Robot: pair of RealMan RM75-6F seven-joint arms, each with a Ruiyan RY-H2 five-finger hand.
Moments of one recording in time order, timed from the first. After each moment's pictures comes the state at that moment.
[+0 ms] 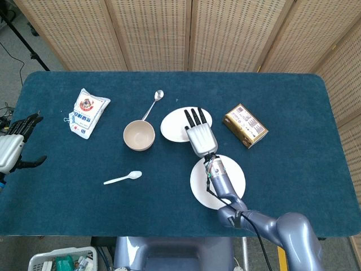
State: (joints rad) left arm -0.41 -0.91 -0.12 -1.59 1.36 1.08 -0.34; right arm 0.97 -1.95 0.27 -0.90 -1.14 1.11 -0.51
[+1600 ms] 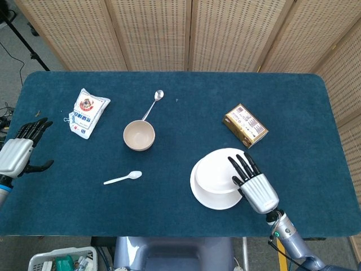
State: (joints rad) left arm -0.40 -0.92 -0.11 -1.63 1.40 1.11 -0.27; right arm 0.43 -1.55 -0.10 -1.25 -1.72 1.60 -0.27
